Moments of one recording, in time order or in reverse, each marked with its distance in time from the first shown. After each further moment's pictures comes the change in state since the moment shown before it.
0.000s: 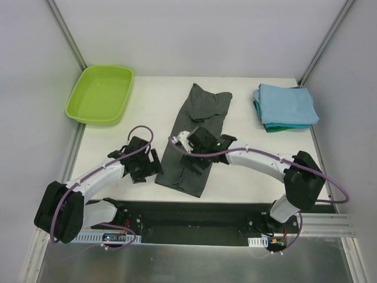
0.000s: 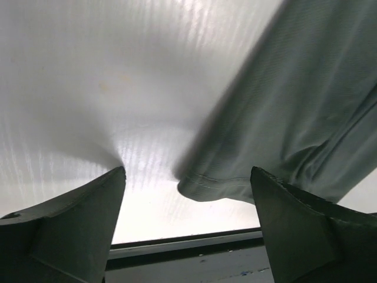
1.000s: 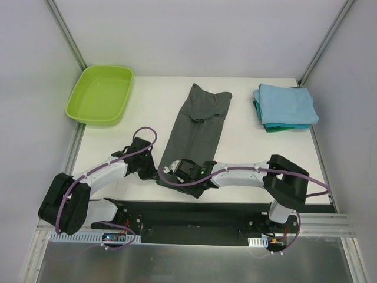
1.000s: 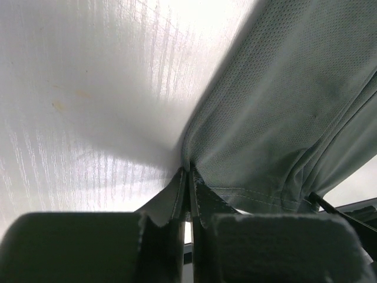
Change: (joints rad) left arm -0.001 0.084 -0.043 0.113 0.082 0.022; right arm 0.325 0.103 -0.198 0.084 0.068 0.290
